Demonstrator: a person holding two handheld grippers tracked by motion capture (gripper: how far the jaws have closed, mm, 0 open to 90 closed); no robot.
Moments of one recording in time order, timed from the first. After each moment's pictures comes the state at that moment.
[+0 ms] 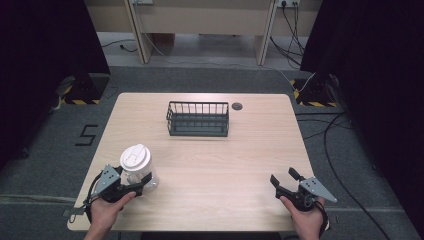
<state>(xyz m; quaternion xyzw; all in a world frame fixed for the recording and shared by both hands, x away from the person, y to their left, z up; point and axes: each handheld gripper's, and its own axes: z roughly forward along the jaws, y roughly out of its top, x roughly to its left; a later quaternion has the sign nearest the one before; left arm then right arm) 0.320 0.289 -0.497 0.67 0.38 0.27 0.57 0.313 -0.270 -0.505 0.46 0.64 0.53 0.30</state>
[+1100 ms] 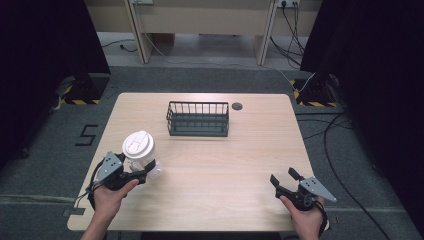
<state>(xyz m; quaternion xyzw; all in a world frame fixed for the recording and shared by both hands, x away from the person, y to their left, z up) 0.343 0.275 -0.461 0.67 0.35 0.29 0.59 0.315 -0.270 -0.508 0.46 0.64 0.53 0.29</state>
